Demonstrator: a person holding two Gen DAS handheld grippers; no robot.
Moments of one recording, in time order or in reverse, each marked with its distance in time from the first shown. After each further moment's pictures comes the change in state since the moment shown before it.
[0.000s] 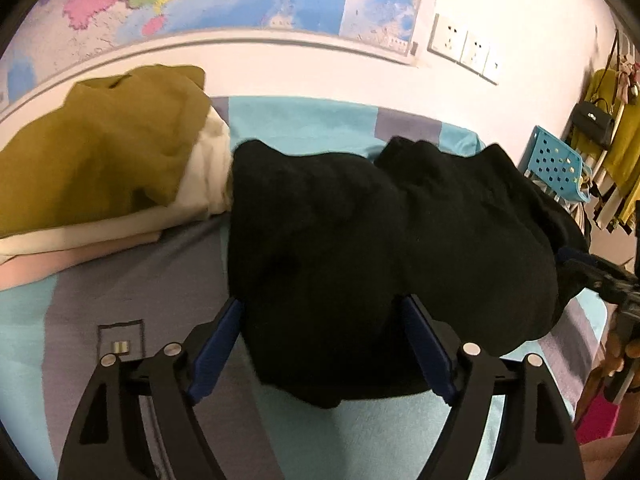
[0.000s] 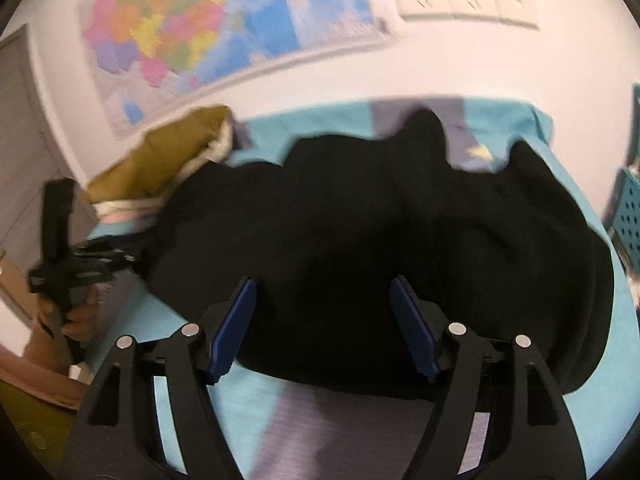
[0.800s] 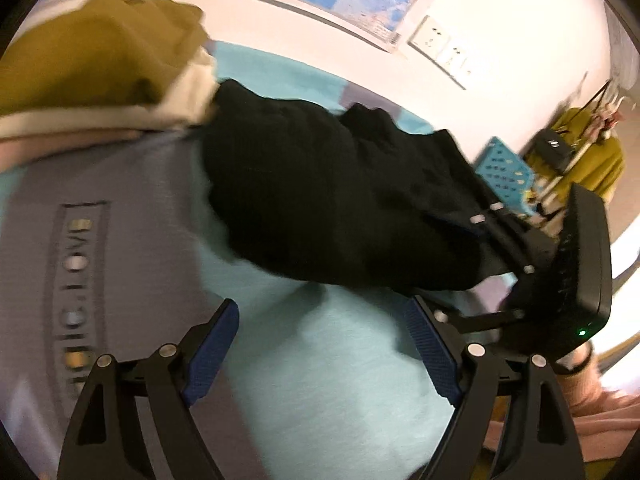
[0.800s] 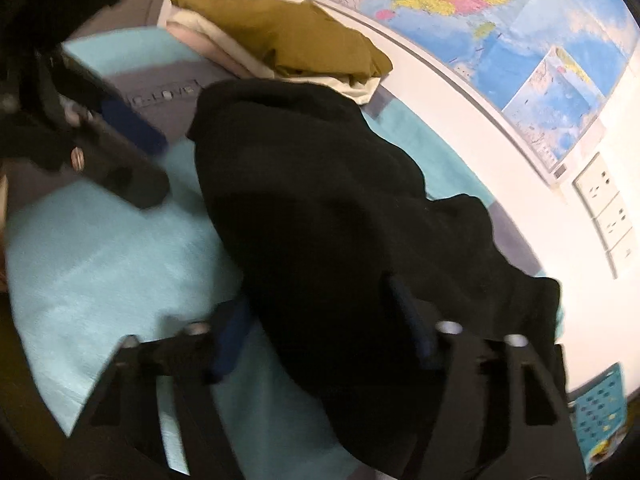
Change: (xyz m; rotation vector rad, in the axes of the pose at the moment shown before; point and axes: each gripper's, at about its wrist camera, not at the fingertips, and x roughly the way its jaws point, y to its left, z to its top) left arm -0.014 0.005 -0.038 -0.156 0.111 -0.302; right arm 0.086 0.140 -0.034 -0.779 0.089 -0.142
